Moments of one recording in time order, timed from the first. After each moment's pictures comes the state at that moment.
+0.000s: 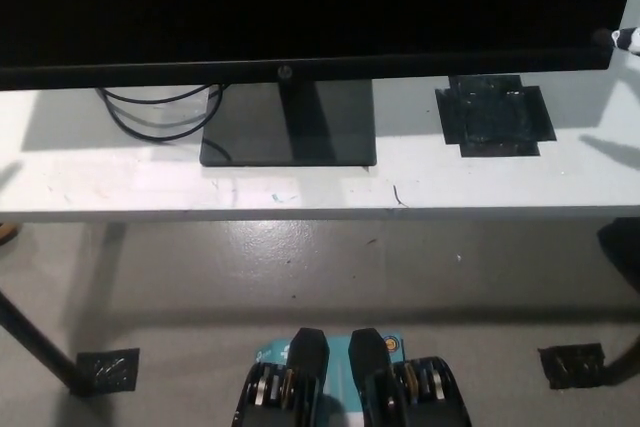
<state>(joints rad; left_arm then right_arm) -0.64 0.83 0.15 0.54 0.08 -0.14 -0.16 -0.82 -0.58 0.06 0.43 -0.05 -0.19 0.22</state>
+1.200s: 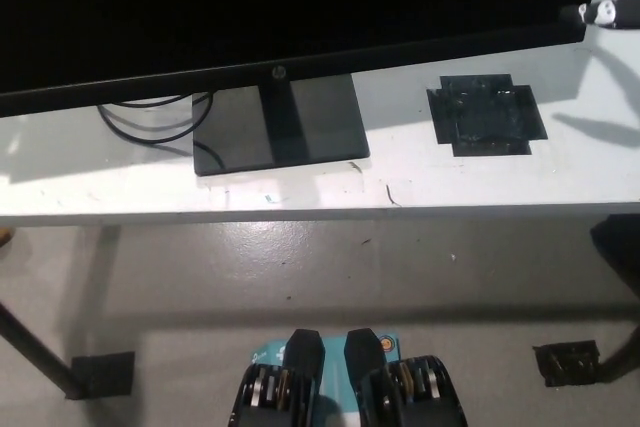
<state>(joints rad) -0.87 0.79 -0.05 0.84 0.16 -0.29 -0.23 -0.90 -0.50 0.02 0.64 -0.01 -0.19 0.29</state>
